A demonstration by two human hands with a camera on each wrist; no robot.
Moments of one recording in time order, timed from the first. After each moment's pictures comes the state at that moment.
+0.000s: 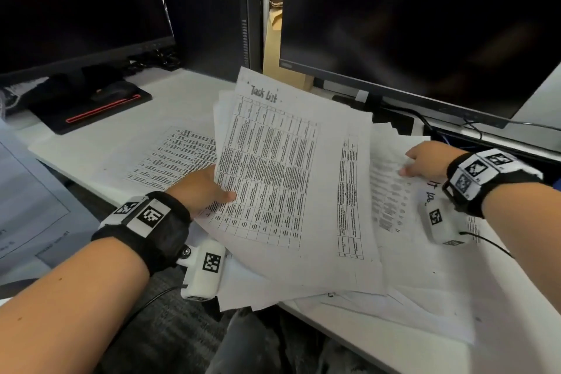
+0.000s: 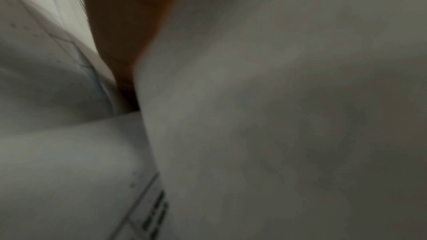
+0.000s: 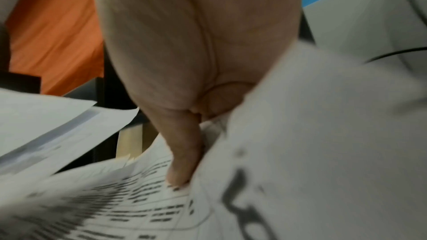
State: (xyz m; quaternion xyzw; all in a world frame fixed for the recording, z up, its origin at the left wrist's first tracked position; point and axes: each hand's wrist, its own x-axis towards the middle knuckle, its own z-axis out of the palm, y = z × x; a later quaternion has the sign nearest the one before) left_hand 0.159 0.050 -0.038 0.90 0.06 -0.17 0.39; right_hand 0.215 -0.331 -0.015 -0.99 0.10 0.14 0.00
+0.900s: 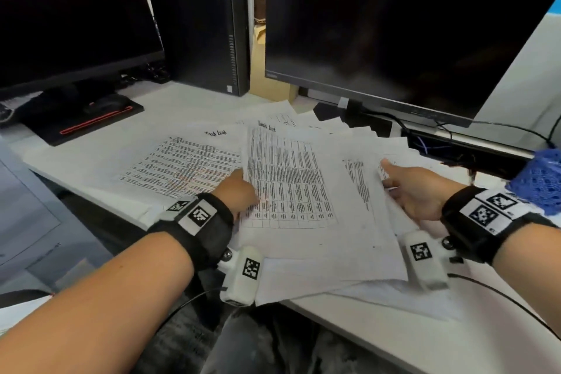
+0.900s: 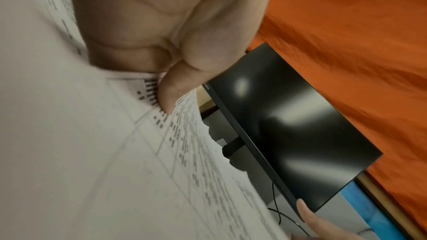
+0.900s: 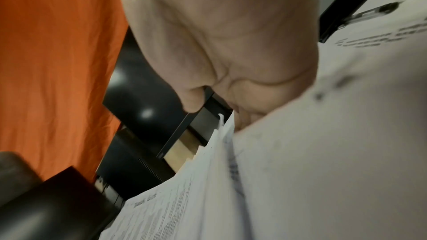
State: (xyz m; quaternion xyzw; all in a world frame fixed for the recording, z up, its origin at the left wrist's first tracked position) left_hand 0.155 -0.017 -0.038 0.92 0.08 -0.17 0.35; right_hand 0.144 -0.318 -0.025 -0.72 0.24 0.18 0.63
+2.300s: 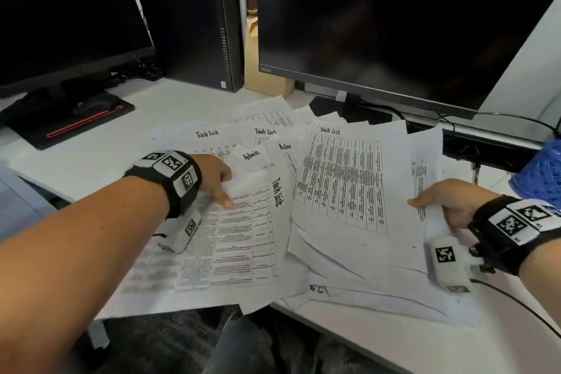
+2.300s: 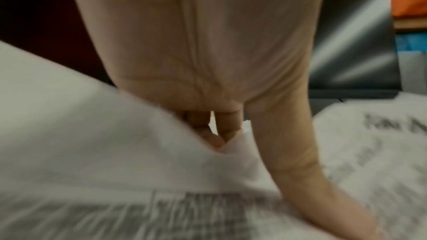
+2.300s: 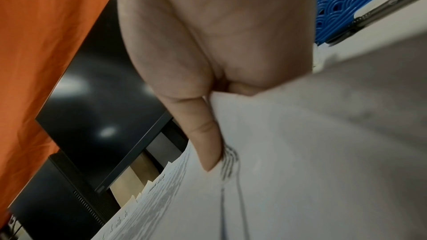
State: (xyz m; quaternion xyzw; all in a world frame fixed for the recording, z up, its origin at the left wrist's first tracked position) left_hand 0.222 0.030 -0.028 0.96 -0.10 -0.26 -0.01; right_hand 0.151 -0.390 -0.063 -0.75 0.35 0.19 0.53
